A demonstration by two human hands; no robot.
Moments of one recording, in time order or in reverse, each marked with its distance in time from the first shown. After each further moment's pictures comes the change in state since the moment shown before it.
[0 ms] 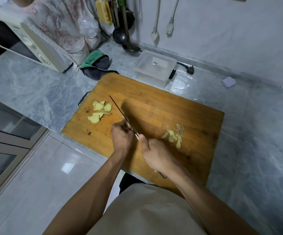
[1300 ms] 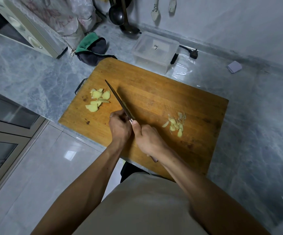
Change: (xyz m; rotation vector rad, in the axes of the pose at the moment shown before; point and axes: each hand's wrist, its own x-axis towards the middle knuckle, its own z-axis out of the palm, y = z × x) left_hand -0.003 0.002 -0.005 -0.045 0.001 0.008; right_hand 0.028 0.002 0.021 0.025 0.019 0.008
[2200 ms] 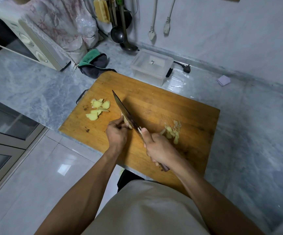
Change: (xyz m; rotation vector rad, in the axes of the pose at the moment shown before) left_hand 0.010 -0.018 0.002 -0.165 0.020 -0.124; right_hand -0.033 0.000 -0.030 0.097 -0.023 0.060
